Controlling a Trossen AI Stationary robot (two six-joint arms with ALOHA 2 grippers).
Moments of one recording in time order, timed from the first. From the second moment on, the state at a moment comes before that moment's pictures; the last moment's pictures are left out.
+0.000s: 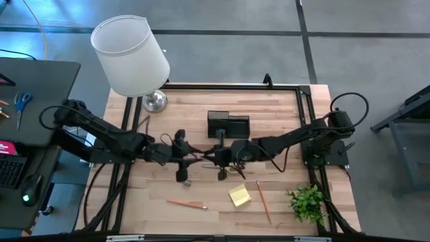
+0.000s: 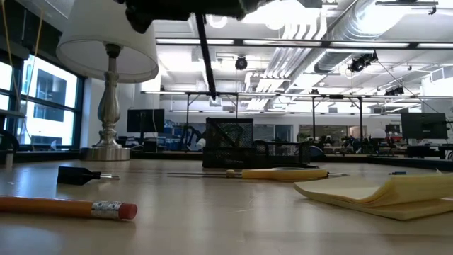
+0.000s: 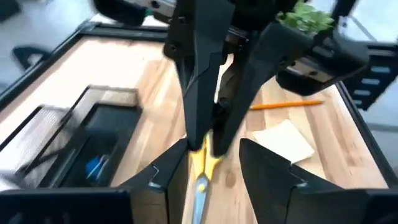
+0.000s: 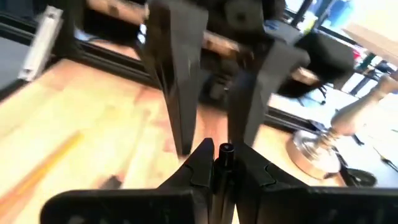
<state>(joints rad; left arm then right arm) -0.30 1.23 0.84 -0.11 -0.45 -0.26 0.22 1.72 1.16 0.26 0.28 -0.30</state>
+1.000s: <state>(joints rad) -0.21 1.14 0.53 0.41 -0.23 -0.17 -0.37 1.76 1.16 0.12 -0.21 -0.23</state>
